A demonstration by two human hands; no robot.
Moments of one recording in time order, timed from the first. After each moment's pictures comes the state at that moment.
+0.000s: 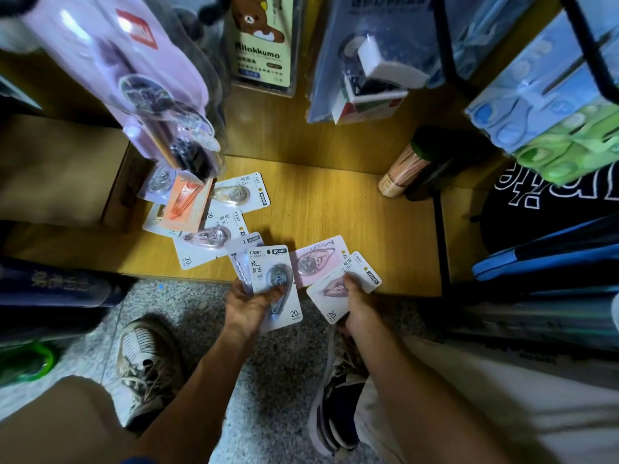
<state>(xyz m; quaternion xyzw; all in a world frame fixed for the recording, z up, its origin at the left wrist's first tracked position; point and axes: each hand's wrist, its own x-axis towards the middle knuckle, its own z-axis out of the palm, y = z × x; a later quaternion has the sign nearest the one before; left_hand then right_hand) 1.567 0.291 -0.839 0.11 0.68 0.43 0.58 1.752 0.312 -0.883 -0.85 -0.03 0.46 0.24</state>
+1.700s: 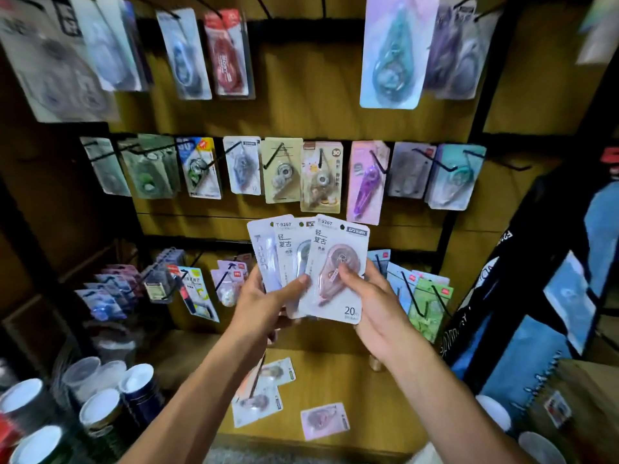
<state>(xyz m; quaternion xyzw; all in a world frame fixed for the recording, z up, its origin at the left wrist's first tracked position) 1.572 0.202 -0.345 0.44 0.44 0.61 0.49 1.728 0.229 -0.349 -0.33 -0.37 0.66 0.57</state>
